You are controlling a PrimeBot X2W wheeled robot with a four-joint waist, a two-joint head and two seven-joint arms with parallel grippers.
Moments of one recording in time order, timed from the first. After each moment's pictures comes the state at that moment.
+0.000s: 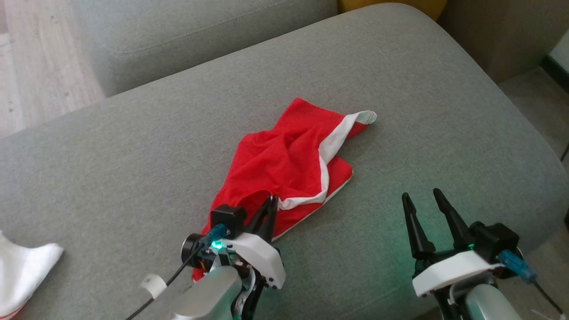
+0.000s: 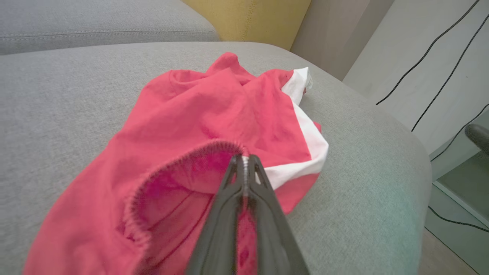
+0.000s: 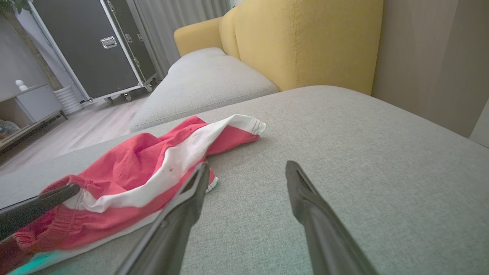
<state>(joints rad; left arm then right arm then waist) -0.48 0.05 -0.93 0.72 -0.83 0.09 -0.20 -0.06 -0.11 0.21 0.37 0.28 0.13 -0.25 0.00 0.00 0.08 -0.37</state>
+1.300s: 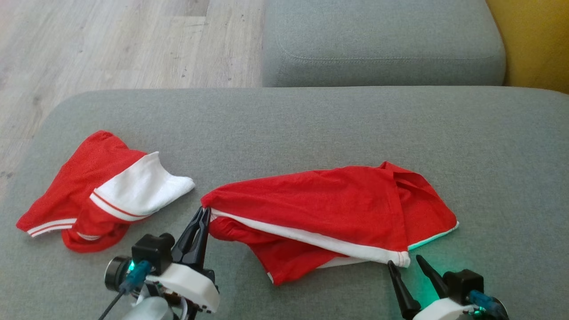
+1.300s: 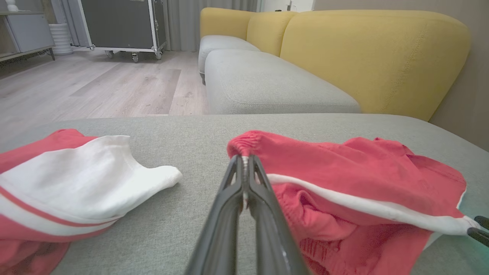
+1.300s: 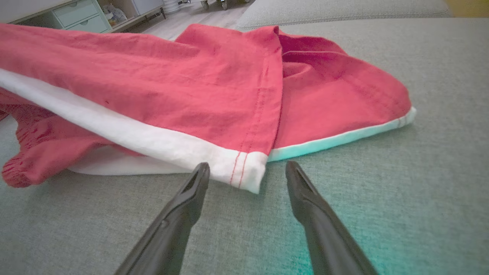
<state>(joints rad) -0.27 0.40 -0.84 0.29 -0.76 0.22 -0.23 -0.02 -0.10 0.27 0.64 0.24 0.13 -0.25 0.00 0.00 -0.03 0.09</state>
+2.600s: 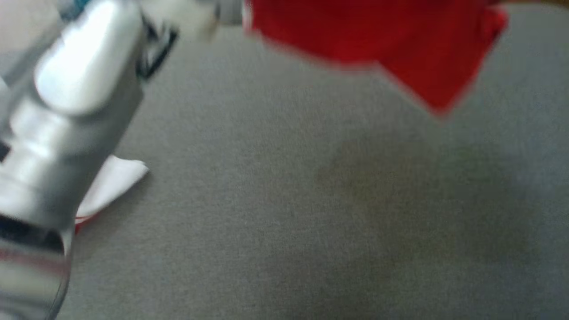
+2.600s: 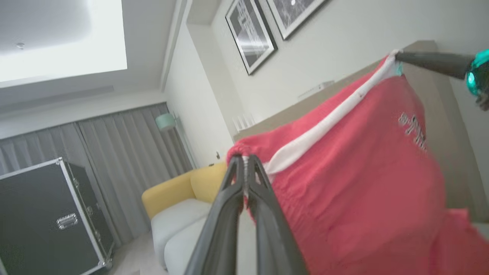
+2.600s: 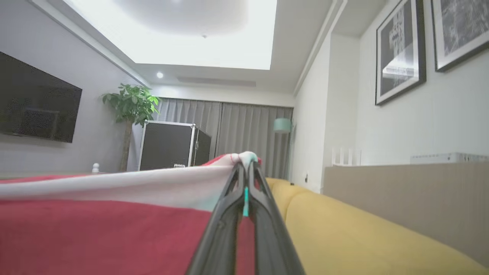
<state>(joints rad) -1.23 0.29 -0.80 0.55 -0.48 -0.06 -0.26 -1.09 -0.43 0.19 0.53 0.38 0.13 -0.19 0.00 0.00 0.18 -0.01</state>
